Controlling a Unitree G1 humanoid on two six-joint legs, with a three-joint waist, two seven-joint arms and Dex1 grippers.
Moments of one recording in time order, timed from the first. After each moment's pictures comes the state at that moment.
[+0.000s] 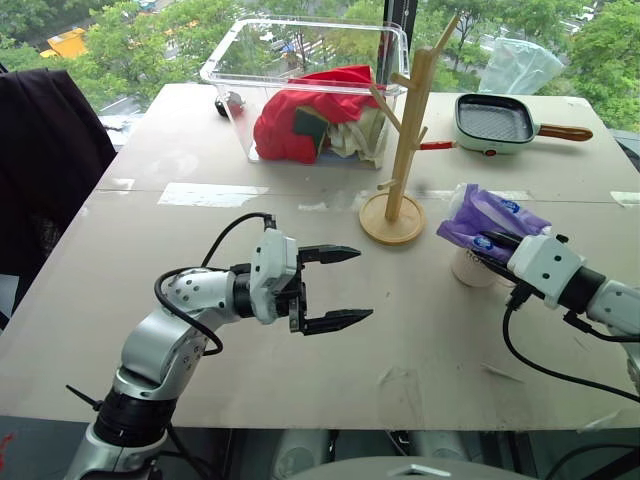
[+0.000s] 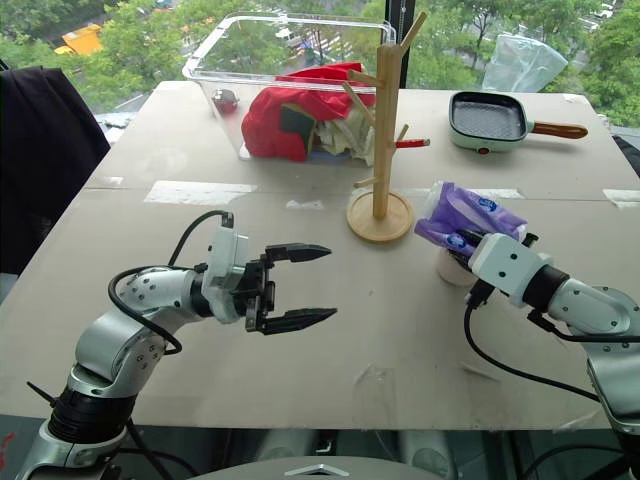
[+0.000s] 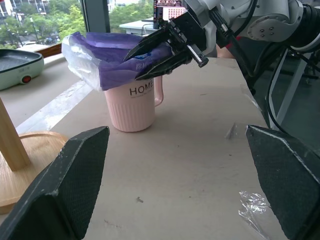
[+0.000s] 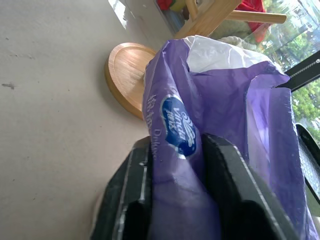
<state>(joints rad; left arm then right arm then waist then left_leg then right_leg) -0.19 0.62 -0.06 -0.44 -0.61 0.35 -1.07 0.02 -0.81 -0.12 -0.53 0.11 0.19 0.68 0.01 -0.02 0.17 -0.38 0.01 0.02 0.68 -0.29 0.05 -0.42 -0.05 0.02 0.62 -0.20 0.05</state>
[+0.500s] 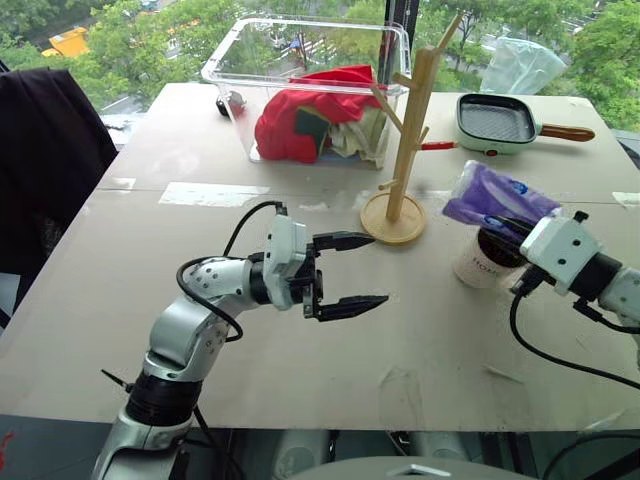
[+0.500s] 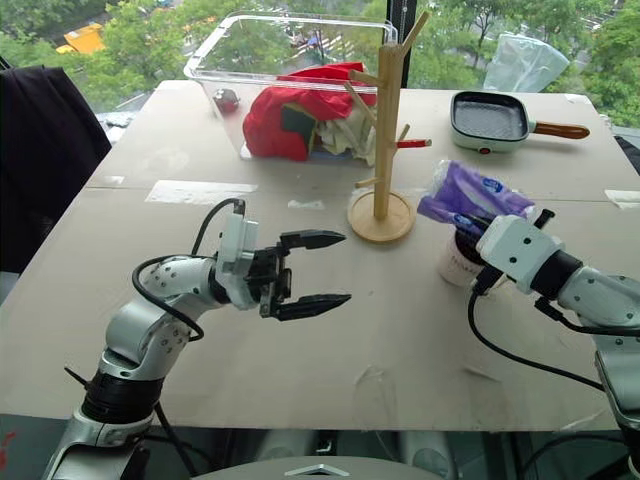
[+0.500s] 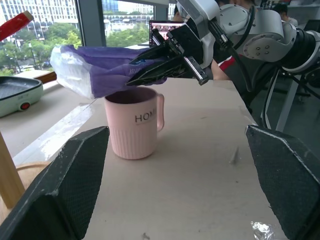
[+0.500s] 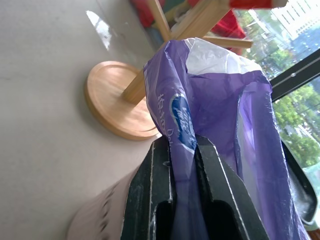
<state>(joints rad) -0.28 0.52 -0.10 -0.37 -0.61 0.32 -1.09 -0.02 -0.80 -0.20 -0.62 0.16 0.27 0.67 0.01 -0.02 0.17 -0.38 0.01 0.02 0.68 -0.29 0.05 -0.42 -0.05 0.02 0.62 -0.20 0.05</state>
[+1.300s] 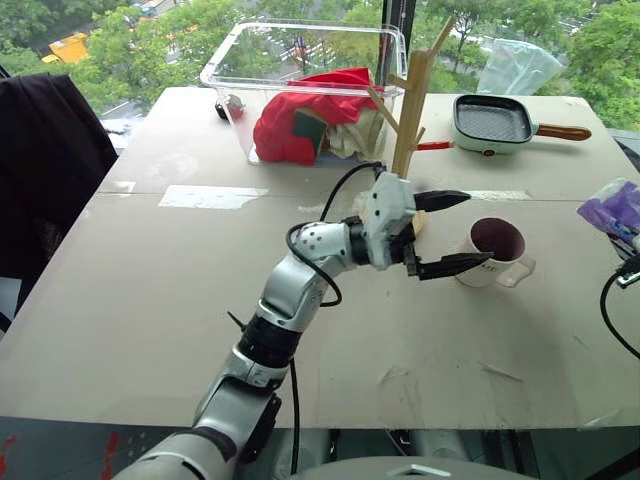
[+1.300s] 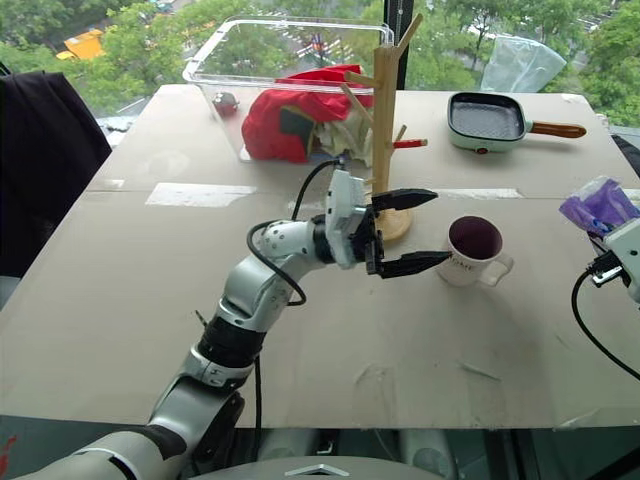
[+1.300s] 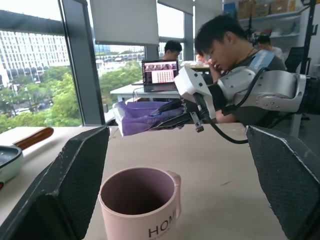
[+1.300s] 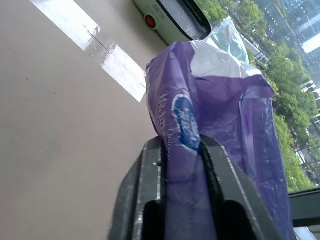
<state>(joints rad) -0.63 0.11 -0.32 -0.06 -0.37 0.24 -0.92 0.03 -0.85 -0.47 0.13 0.05 -0.07 0.63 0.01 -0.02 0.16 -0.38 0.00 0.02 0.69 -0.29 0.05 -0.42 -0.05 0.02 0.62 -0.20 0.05</state>
